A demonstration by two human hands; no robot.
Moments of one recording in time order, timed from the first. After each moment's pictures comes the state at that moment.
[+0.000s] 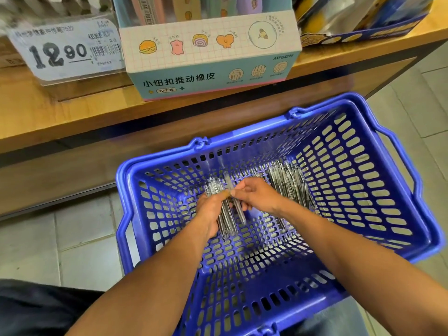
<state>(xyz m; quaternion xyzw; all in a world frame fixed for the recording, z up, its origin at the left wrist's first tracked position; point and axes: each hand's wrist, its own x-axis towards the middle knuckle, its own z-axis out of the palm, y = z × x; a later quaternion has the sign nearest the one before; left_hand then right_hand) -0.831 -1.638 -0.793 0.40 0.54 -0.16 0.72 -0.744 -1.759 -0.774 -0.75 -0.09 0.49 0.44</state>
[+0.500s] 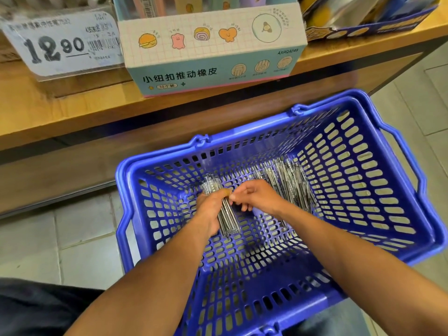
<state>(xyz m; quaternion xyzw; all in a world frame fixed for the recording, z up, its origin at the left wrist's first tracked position) -0.831 -1.635 -0.795 0.37 0.55 -0.16 0.73 -0.749 -1.765 -0.796 -0.75 -0.09 0.48 0.45</state>
